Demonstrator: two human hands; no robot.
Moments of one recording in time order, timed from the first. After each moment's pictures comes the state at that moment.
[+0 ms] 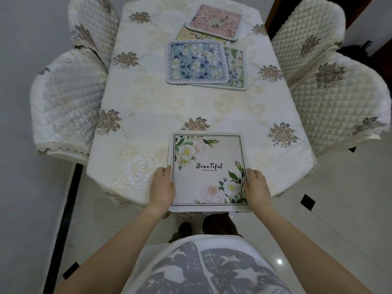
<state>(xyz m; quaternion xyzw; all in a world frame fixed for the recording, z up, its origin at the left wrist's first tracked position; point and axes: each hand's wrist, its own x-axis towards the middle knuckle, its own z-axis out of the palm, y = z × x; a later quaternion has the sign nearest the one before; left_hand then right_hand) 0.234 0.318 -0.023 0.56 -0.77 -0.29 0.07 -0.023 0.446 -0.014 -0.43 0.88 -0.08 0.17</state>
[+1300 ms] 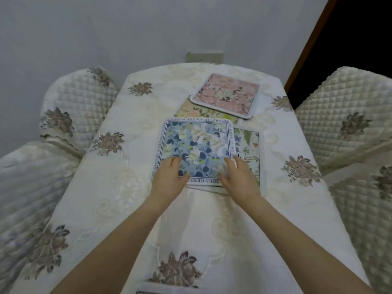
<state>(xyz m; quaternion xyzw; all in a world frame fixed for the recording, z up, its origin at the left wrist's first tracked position) -0.007 -0.066 -0.014 0.52 -0.82 -0.19 0.16 -0.212 0.015 -0.006 -0.60 0.78 -0.14 0.13</state>
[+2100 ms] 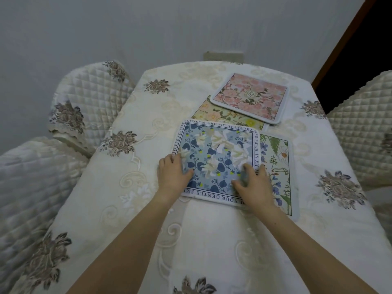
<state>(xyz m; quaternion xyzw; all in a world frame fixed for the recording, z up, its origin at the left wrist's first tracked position) 0.006 -0.137 -0.057 0.64 -0.72 -0.20 0.16 -0.207 -0.039 -0.062 -0.50 0.82 -0.20 0.19</state>
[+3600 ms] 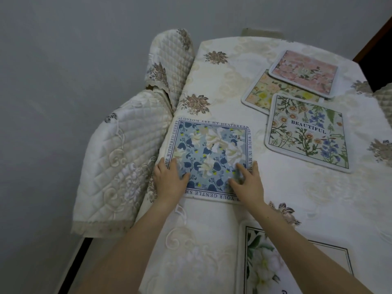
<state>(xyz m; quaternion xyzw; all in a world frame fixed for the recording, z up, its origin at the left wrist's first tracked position) 0.299 -0.011 -0.061 0.70 -0.66 -0.21 0.15 0.077 0.050 -0.066 -0.47 0.79 -0.26 0.28</state>
